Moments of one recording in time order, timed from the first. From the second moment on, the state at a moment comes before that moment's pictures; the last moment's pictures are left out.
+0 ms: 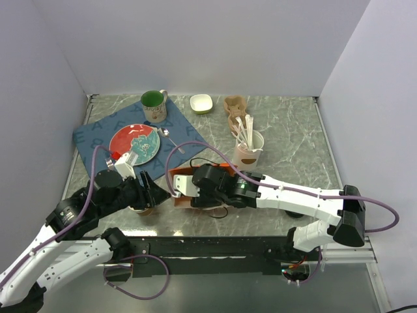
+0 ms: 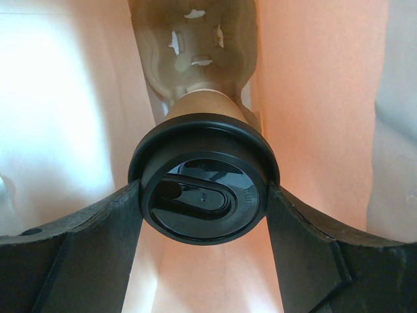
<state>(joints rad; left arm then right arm) -0.78 0.54 0.90 -0.86 0.04 -0.86 1.22 1.39 1.20 -0.69 0.31 -0.54</state>
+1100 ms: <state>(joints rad) -0.78 0.53 0.66 -0.36 0.15 -0.40 1.23 1.29 1.20 -0.68 0.34 -0.59</state>
